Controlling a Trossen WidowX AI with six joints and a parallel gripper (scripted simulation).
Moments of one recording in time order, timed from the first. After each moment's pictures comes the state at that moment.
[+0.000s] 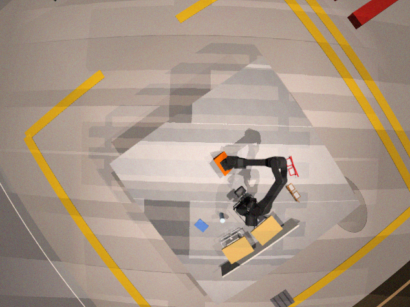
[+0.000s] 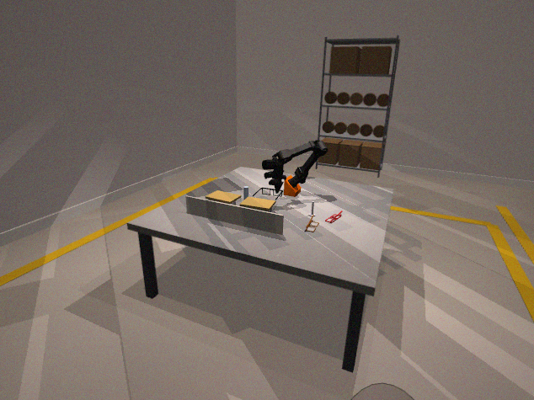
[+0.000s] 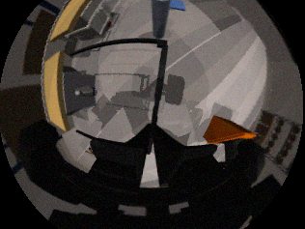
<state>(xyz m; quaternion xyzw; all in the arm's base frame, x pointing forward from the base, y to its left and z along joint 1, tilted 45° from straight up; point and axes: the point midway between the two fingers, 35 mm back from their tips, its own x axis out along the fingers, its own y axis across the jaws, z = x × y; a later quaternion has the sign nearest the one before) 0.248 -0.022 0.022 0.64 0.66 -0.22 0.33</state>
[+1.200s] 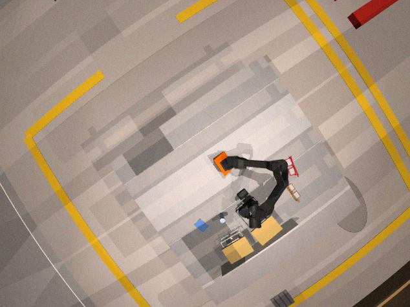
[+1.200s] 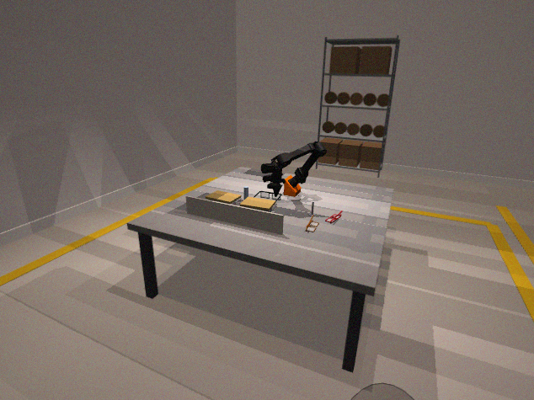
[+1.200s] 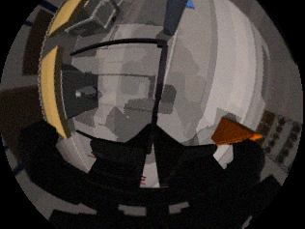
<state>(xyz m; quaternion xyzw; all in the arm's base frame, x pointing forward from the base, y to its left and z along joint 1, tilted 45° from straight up) 0.273 -0.008 0.015 0.65 0.66 -0.22 0.33</state>
